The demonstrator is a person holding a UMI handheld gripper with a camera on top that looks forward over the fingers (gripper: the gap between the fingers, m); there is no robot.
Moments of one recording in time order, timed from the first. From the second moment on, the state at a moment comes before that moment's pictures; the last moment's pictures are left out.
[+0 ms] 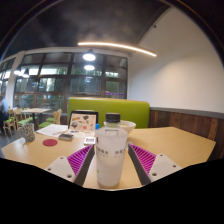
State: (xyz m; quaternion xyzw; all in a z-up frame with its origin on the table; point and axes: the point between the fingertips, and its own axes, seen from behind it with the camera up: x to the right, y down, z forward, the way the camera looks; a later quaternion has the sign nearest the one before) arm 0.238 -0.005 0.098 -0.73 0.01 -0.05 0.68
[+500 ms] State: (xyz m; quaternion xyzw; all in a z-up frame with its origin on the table) arm 0.244 0.048 0.089 -0.72 0.04 -0.07 0.68
